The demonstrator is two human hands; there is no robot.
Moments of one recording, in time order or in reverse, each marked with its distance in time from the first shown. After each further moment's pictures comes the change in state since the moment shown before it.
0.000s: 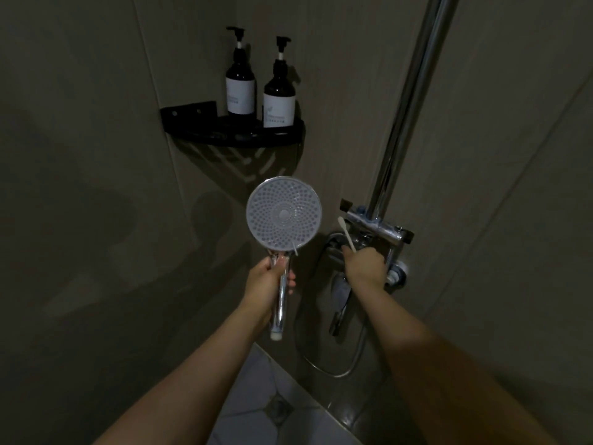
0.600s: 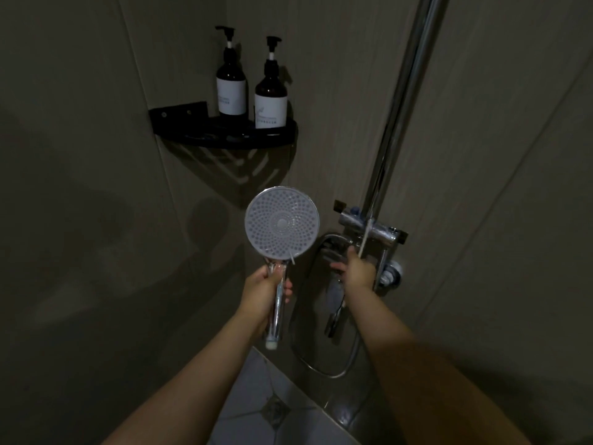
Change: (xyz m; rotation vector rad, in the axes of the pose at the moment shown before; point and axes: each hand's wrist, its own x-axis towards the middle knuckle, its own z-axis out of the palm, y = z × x) left_hand 0.004 -0.012 0.002 -0.008 0.003 -0.035; right_hand 0.000 0.010 0.015 0.846 -0.136 0.318
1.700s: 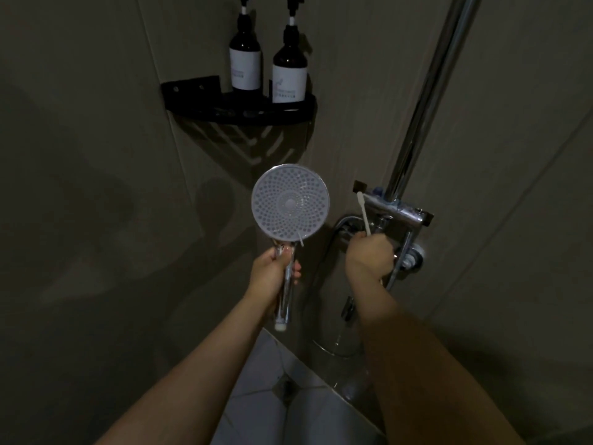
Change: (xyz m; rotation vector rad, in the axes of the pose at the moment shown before) left_hand 0.003 0.007 -0.023 0.019 -0.017 0.020; right_hand -0.017 0.000 0.032 -0.618 0.477 -0.261
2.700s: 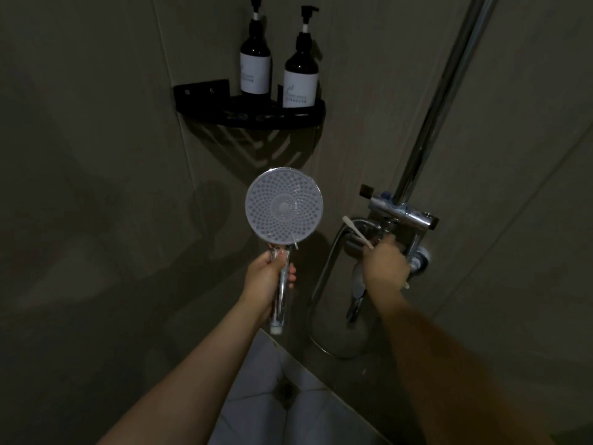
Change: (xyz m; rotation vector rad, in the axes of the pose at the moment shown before) left_hand 0.000 0.003 -0.026 -0.040 0.003 -0.005; right_hand 0.011 0.029 -0.005 -0.368 -0.089 -0.374
